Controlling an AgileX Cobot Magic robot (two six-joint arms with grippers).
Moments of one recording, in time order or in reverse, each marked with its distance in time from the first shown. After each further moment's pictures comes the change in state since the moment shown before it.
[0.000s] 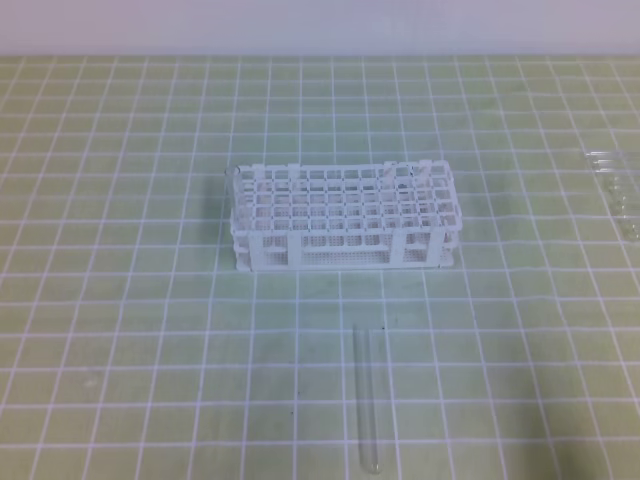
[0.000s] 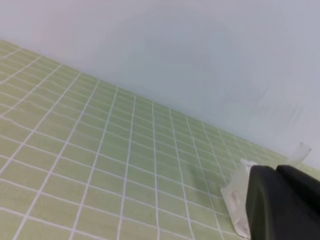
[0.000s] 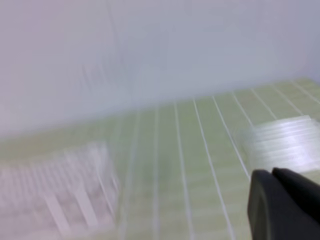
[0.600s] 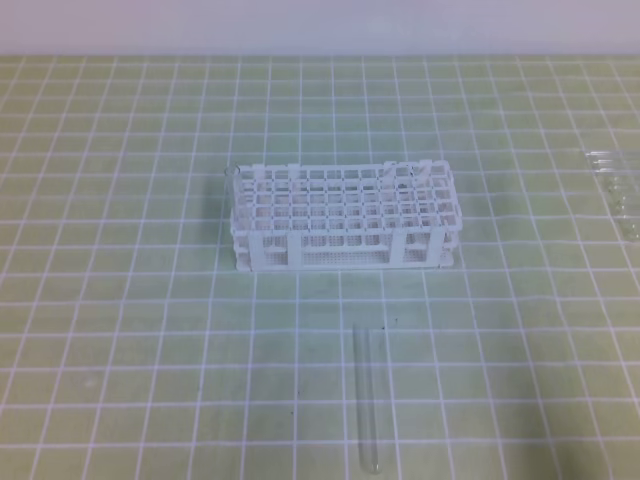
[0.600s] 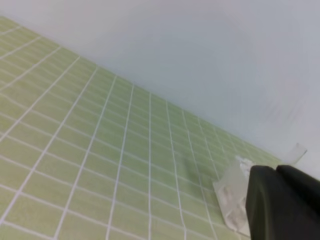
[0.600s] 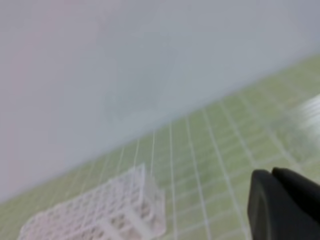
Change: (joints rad) left arm 0.000 0.053 -0.061 -0.006 0.053 -0.093; right arm 0.000 0.025 -0.036 0.316 -0.098 0.001
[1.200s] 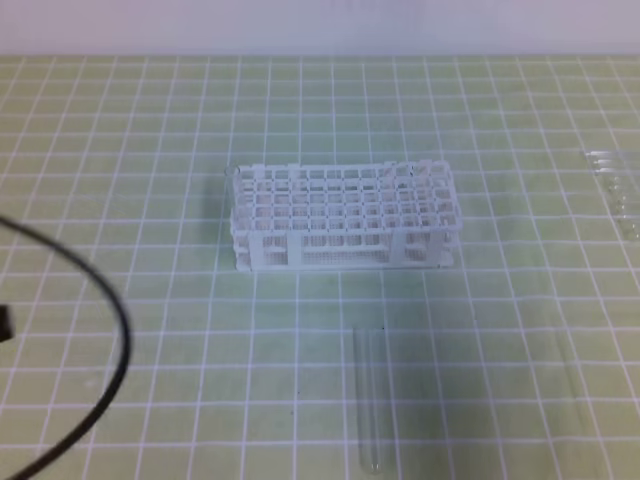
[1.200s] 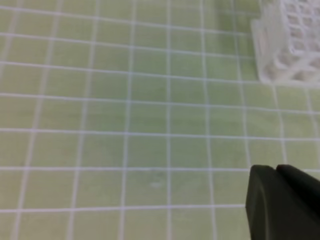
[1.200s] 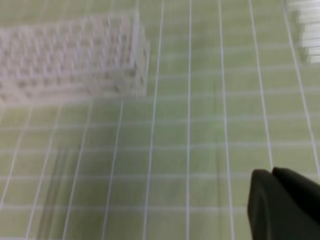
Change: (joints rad) left arm -0.023 0.679 -0.609 -0.224 0.547 0.425; right arm 0.000 0.535 -0.527 -0.251 0.596 0.000
